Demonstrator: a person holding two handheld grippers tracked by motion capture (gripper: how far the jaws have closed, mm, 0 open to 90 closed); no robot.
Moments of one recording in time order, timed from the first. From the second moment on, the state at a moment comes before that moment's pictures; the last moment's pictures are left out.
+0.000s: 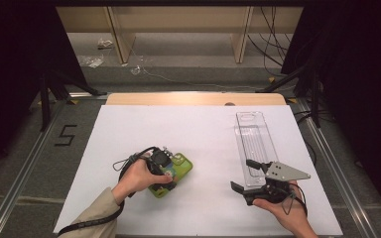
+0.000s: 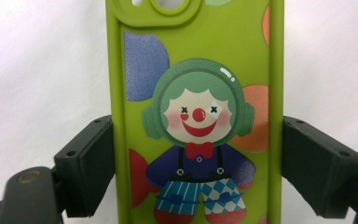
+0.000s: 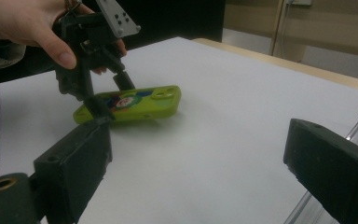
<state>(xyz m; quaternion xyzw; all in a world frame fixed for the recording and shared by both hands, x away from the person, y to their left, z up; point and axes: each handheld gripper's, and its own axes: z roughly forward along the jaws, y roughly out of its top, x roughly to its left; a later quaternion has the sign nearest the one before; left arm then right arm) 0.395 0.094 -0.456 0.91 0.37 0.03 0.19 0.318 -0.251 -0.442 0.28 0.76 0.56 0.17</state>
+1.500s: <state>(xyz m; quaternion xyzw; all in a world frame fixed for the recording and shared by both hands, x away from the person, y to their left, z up) 0.370 0.104 -0.448 0.86 0.33 0.14 0.36 0.320 -0.252 -0.439 0.30 0.74 0.57 0.17</state>
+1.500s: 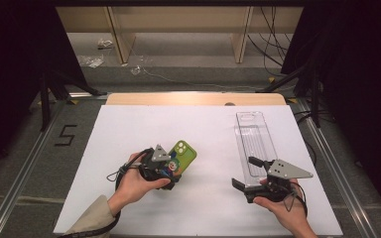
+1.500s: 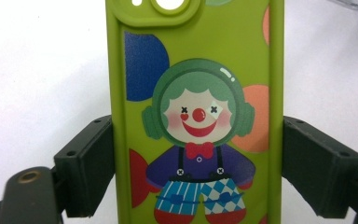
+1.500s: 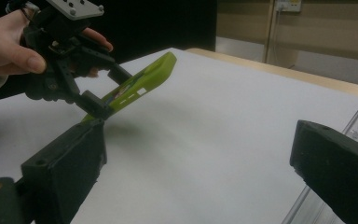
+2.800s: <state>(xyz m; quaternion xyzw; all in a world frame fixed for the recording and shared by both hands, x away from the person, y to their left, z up) 0.358 0.101 -0.452 0.84 0.32 0.18 0.40 0.324 -0.244 -0.434 0.31 0.73 0.58 0.17</state>
